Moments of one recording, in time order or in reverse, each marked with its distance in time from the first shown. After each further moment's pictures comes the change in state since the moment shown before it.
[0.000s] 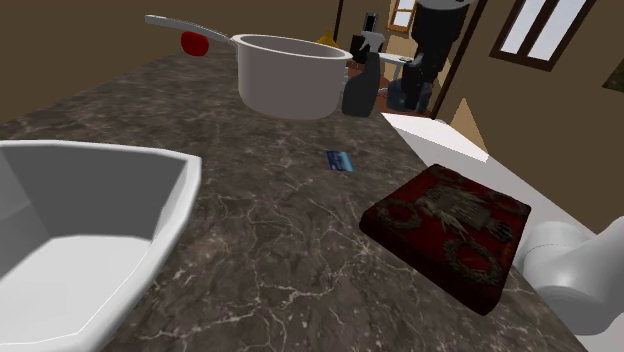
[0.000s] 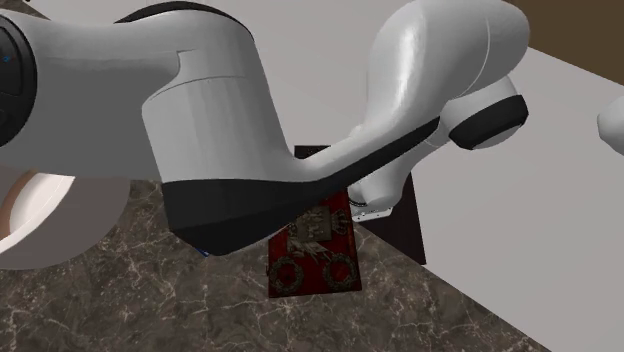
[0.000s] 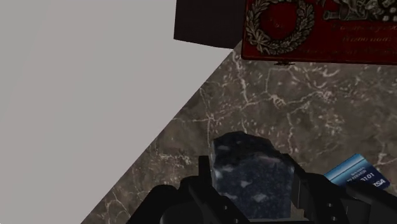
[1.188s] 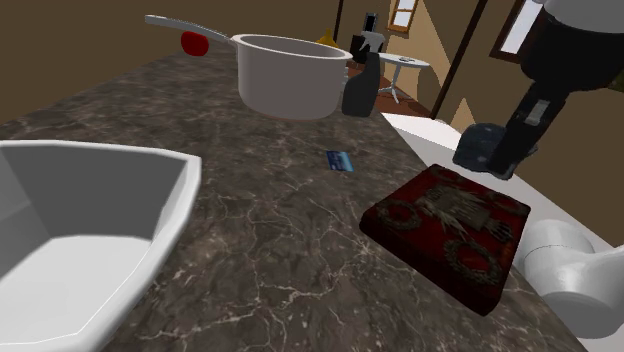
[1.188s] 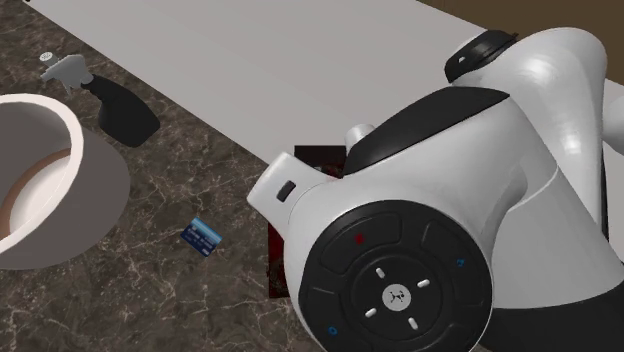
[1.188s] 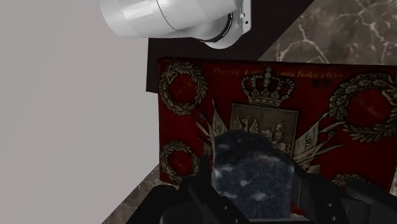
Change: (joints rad) arm 0.101 -0.297 0.214 -0.128 0.226 -0.211 0.262
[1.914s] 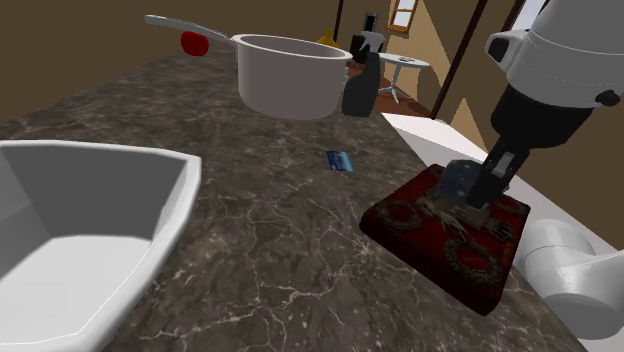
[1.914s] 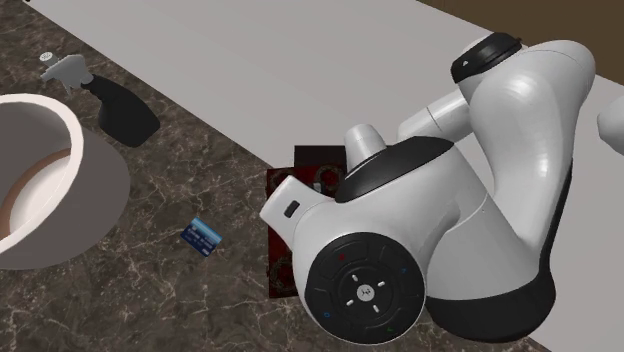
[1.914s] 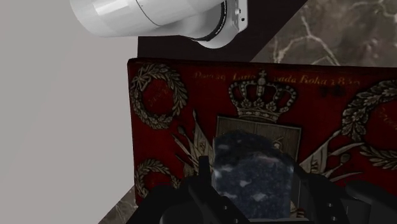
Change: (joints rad) arm 0.029 -0.079 0.010 -0.208 0.038 0.126 0.025
